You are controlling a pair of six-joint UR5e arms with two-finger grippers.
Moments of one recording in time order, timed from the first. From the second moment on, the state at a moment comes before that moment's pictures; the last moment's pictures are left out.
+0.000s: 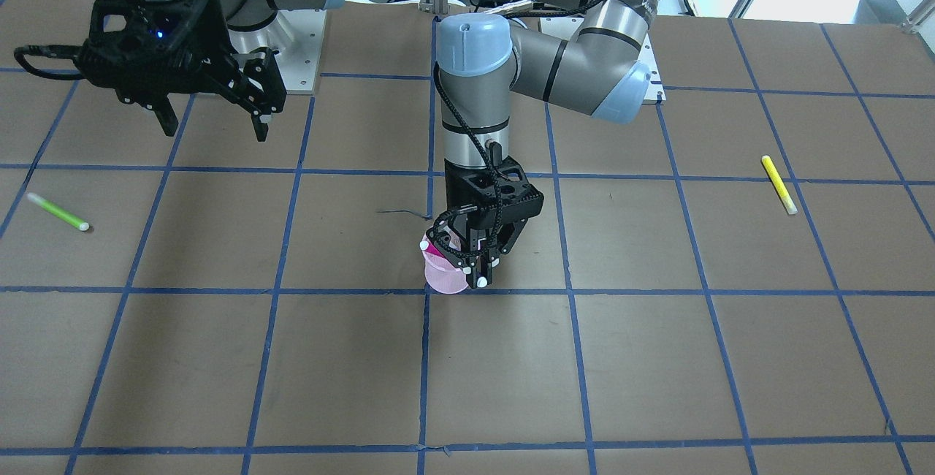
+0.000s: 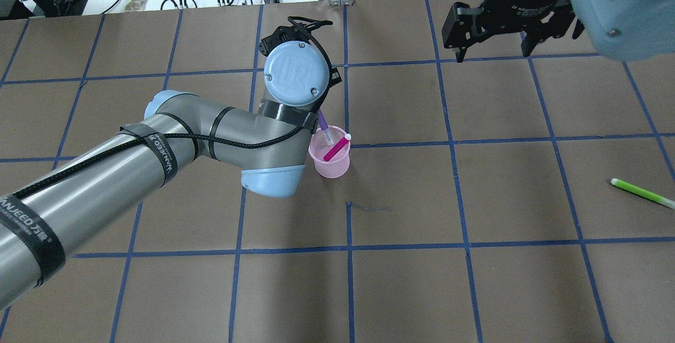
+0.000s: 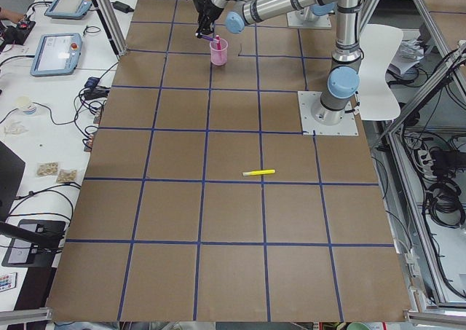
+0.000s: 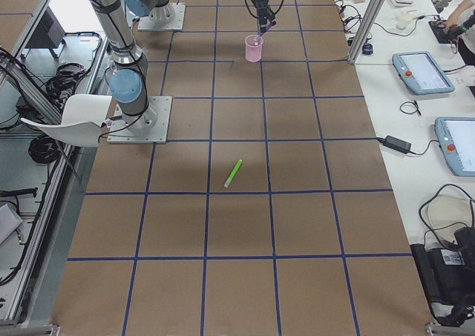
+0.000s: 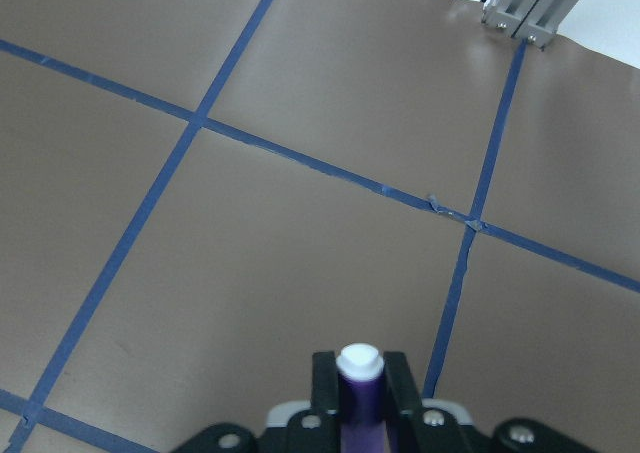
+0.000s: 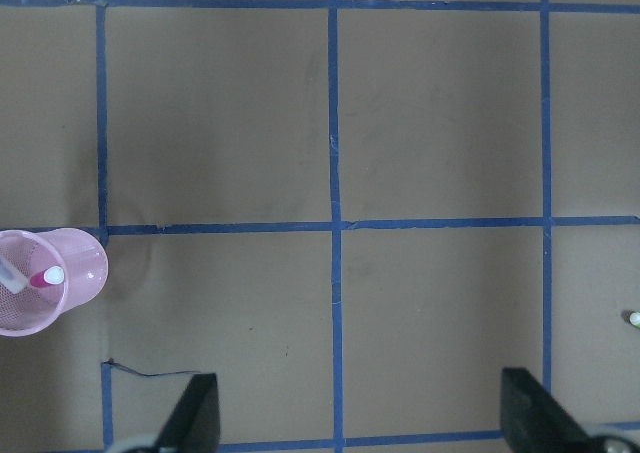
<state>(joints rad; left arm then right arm) -1.95 -1.89 -1.85 -0.50 1.83 -0.70 1.65 -1.59 1.53 -1.65 -1.65 0.08</state>
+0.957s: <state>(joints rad) -1.98 -1.90 -1.87 -0.50 1.84 -0.74 1.63 -1.61 1.57 -1.69 -1.59 0.10</state>
